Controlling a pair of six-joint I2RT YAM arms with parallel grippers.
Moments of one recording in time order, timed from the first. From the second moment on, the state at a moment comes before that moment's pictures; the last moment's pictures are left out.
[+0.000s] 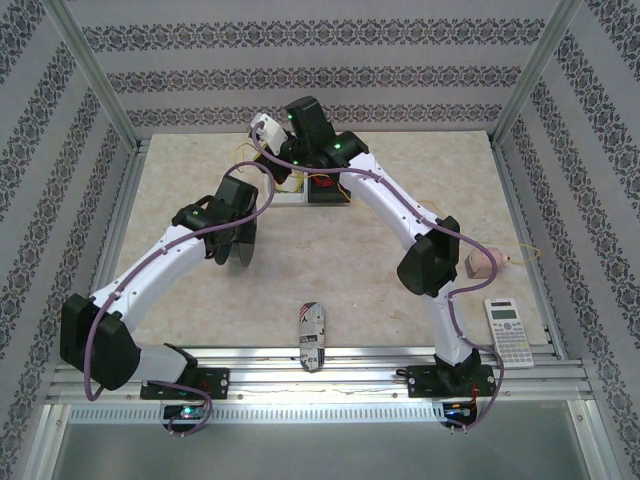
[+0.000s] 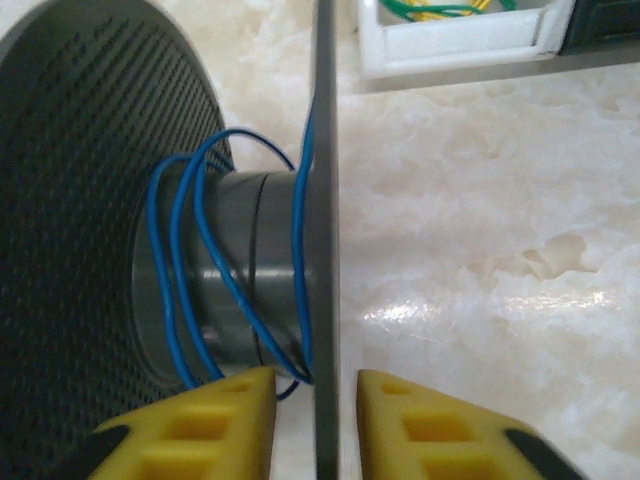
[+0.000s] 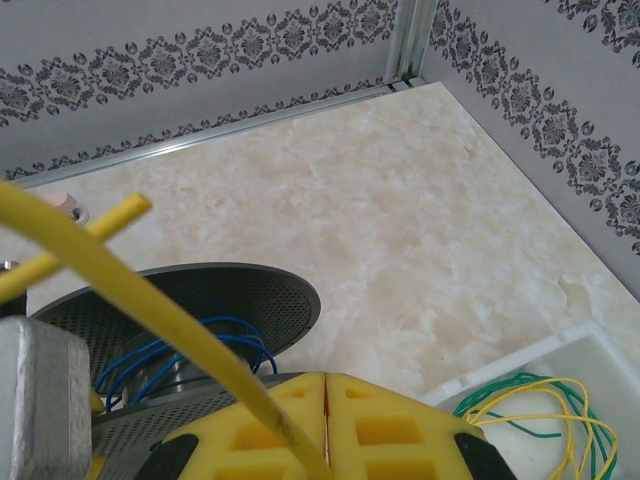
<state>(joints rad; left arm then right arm) -0.43 1.37 1.16 -0.81 -0.27 -0.30 0.66 2.19 2.32 -0.70 -0.43 -0.28</state>
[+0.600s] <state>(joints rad) -0.31 1.00 1.23 -1.16 -0.27 -0.21 0.66 2.26 2.39 -0.71 -0.44 -0.25</state>
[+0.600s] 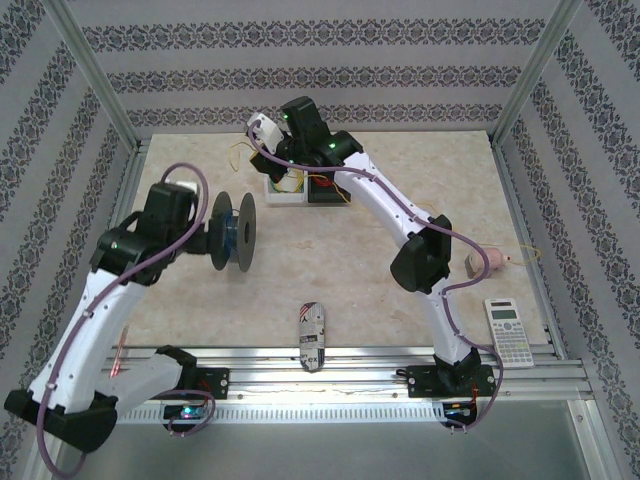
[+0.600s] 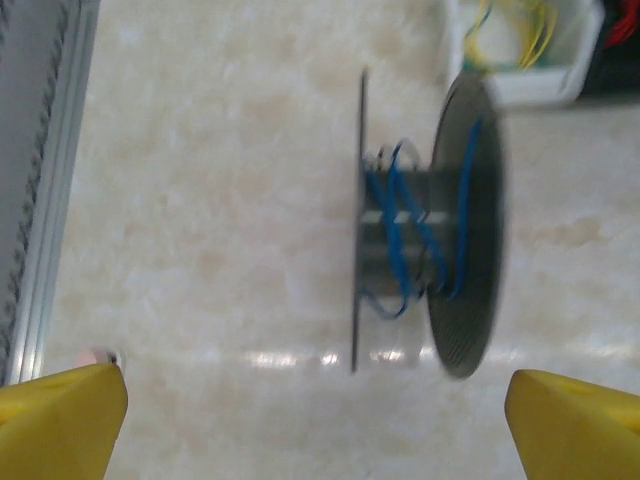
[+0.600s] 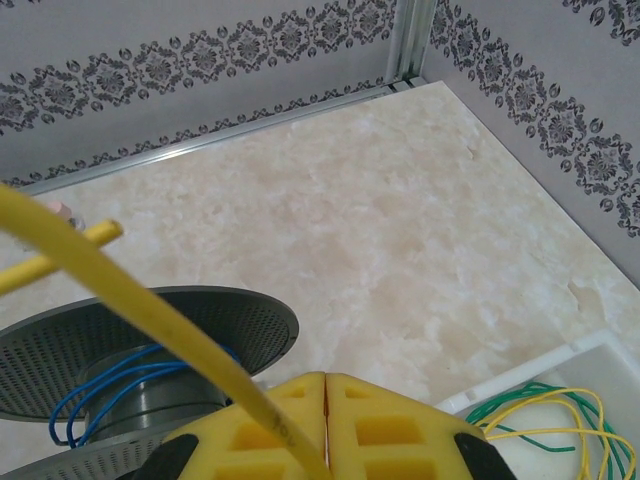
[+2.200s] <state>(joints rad) 0.03 1.59 1.35 -1.00 -0.04 0.01 0.76 2.60 2.64 -0.78 -0.41 -0.13</state>
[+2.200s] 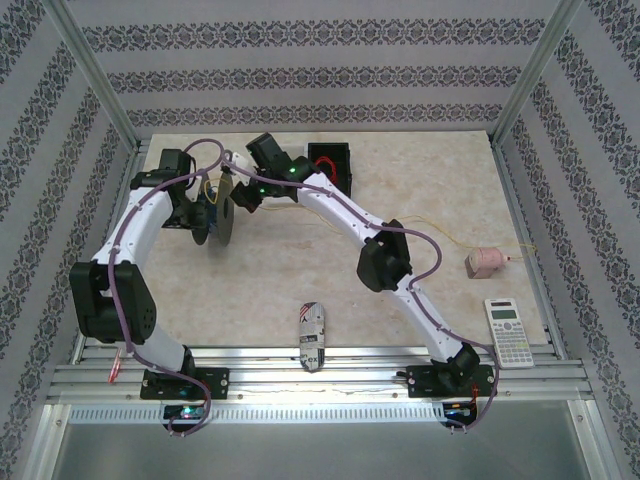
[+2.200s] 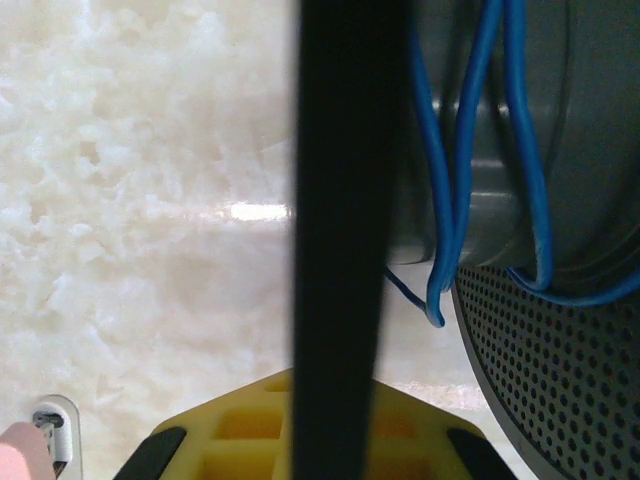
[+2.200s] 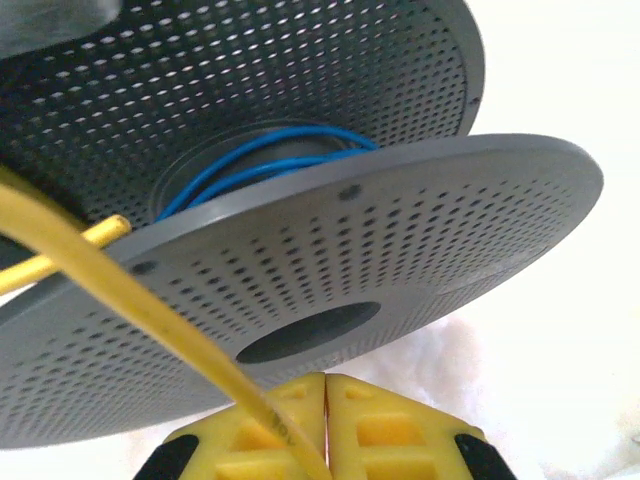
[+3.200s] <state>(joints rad) 0.07 1.53 1.48 -1.00 0.03 0.03 0.77 2.65 2.64 -0.75 -0.21 -0.05</state>
